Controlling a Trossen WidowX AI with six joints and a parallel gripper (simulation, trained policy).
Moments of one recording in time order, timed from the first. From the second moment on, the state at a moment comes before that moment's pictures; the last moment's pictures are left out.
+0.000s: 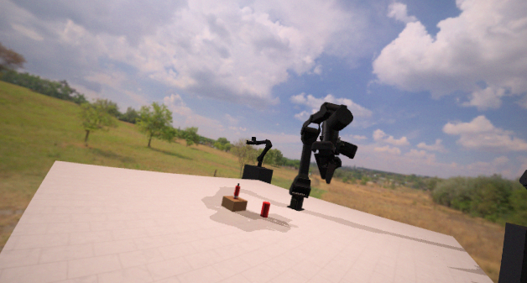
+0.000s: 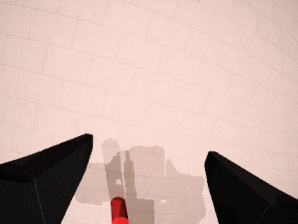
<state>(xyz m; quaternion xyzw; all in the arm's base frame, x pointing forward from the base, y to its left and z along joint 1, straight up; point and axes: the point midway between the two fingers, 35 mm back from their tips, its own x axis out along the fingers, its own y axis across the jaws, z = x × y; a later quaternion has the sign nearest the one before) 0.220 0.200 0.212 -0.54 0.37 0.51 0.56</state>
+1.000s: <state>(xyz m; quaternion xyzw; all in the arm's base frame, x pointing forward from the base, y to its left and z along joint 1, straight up) 0.258 0.129 0.186 -0.48 0.49 0.47 0.56</state>
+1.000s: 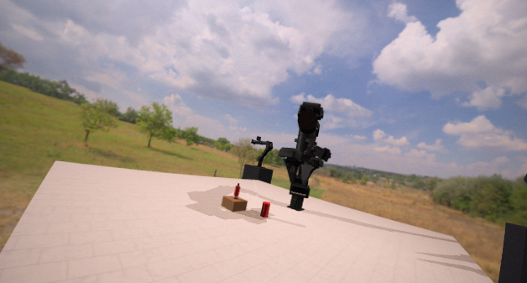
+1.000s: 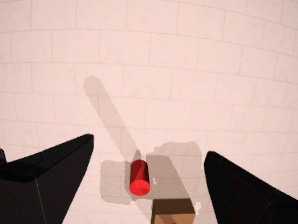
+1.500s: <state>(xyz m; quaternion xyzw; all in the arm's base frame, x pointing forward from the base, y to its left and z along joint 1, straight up) 0.274 0.094 0.173 -0.46 0.53 0.46 0.55</state>
